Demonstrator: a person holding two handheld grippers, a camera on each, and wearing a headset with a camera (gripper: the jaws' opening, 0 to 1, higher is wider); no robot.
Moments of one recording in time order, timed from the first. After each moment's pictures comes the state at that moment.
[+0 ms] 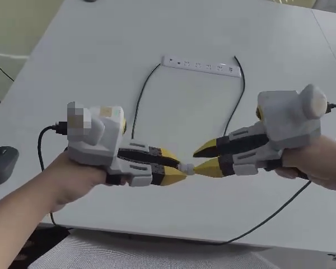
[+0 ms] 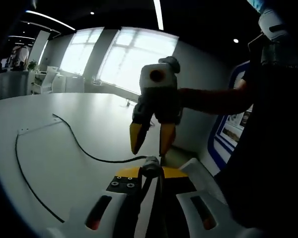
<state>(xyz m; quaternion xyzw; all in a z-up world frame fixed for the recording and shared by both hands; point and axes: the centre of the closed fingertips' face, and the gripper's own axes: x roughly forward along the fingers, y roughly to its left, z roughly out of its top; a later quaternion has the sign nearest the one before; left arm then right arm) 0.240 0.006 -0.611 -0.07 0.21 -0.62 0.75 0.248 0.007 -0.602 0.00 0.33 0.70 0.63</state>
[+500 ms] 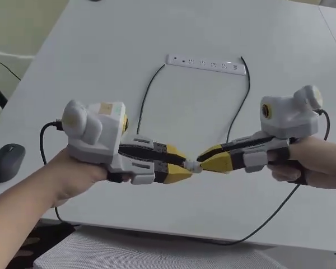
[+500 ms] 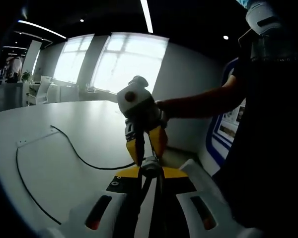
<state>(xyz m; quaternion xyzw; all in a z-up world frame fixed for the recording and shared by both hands) 0.234 0.005 -0.599 -0.06 0.17 -0.64 0.75 0.232 0.012 -0.598 0.16 0.39 0.72 0.56</state>
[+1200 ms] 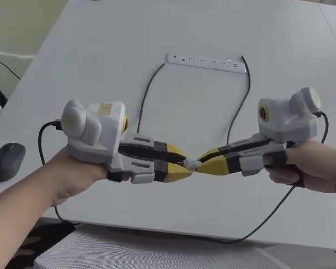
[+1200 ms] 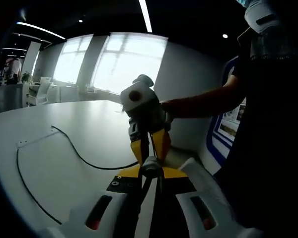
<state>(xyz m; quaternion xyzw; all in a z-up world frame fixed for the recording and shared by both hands) 0.234 0.005 -0.602 -0.06 0.18 -0.64 0.75 0.229 0.013 -0.599 0.13 0.37 0.71 0.58</state>
